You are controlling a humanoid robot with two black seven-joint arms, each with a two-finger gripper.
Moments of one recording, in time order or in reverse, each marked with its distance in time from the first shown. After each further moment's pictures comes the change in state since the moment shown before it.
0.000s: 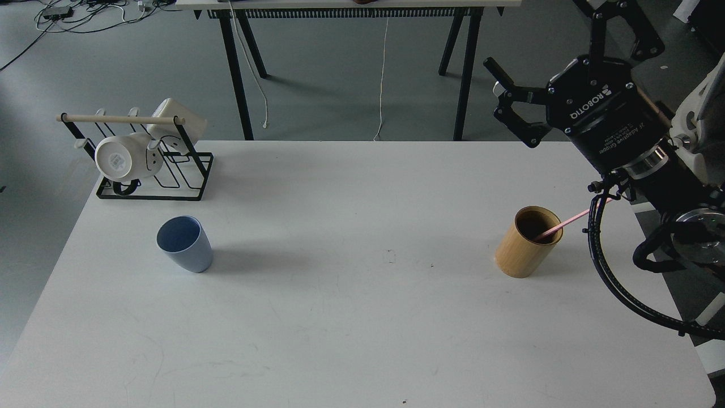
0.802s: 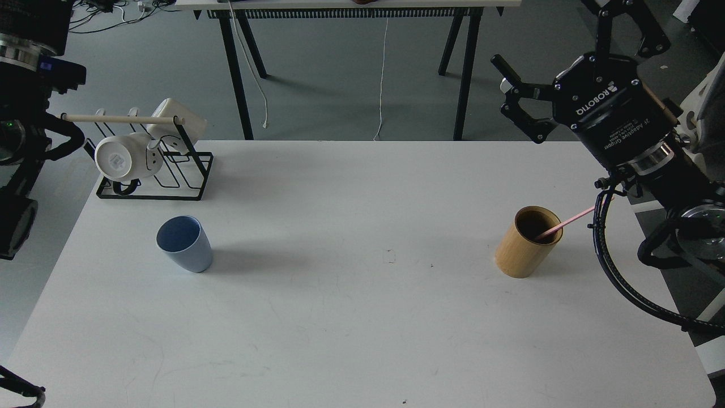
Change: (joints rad) left arm 0.273 -0.483 -0.458 0.042 -0.313 0.000 0.152; right arm 0.003 -0.007 -0.011 -0.031 0.000 0.000 0.000
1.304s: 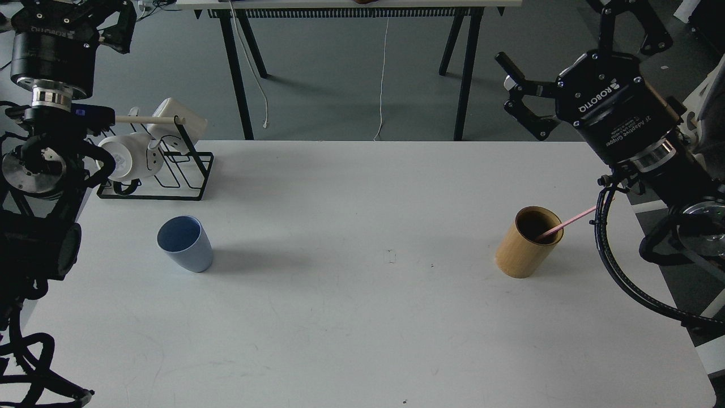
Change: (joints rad) left arm 0.132 -0.304 -0.217 0.169 -0.010 0.000 -0.018; right arm 0.009 0.000 -0.001 -0.032 0.000 0.000 0.000
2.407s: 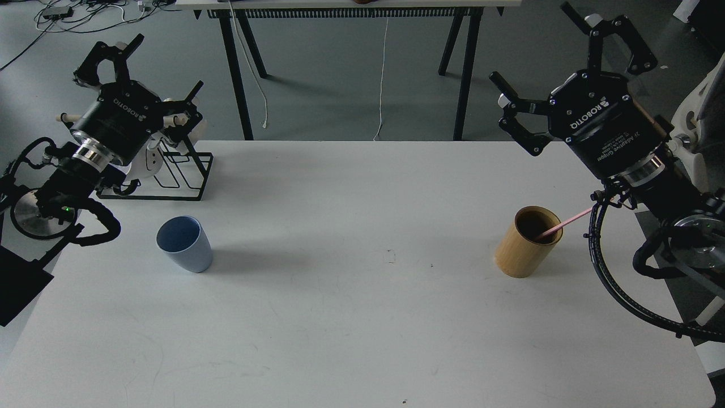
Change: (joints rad) left arm 0.022 0.244 0.517 -0.053 0.007 0.000 0.025; right arm -0.034 0.016 -0.016 -0.014 0.005 0.000 0.000
